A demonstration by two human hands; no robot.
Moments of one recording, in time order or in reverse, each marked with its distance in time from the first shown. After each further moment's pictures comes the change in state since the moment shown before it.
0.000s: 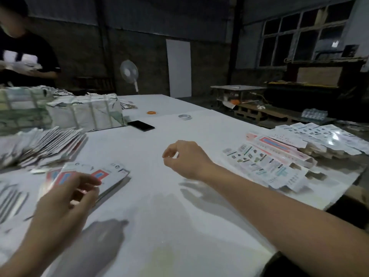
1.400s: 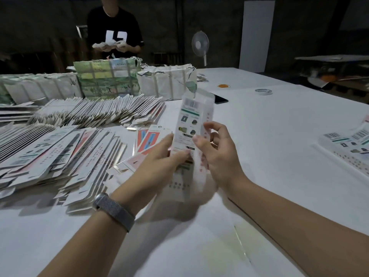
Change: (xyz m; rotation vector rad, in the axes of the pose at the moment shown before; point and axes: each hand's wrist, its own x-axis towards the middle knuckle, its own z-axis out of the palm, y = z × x) left_hand 0.003 0.003 -0.007 -0.458 -0.244 -0.291; right_hand -0.018 -0.078 0.119 1.161 0.069 -0.065
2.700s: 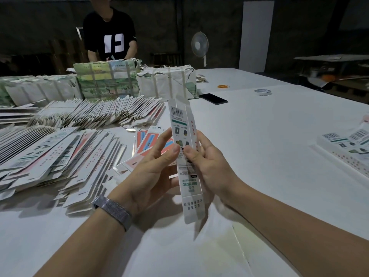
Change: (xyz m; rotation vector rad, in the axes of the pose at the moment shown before) left_hand -0.002 -0.011 -0.010 -0.470 -0.152 -0.081; right_hand -0.006 0.006 -0.001 0.019 -0.321 0.091
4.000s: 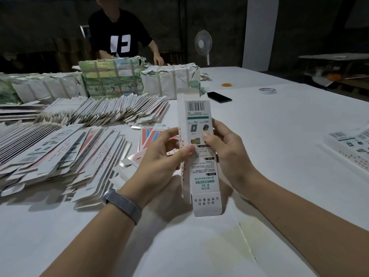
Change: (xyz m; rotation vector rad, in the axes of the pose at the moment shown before) left_hand 0.006 0.002 0.002 0.320 0.175 0.176; right_hand 0.002 -0.019 -0.011 0.075 0.101 -0.123
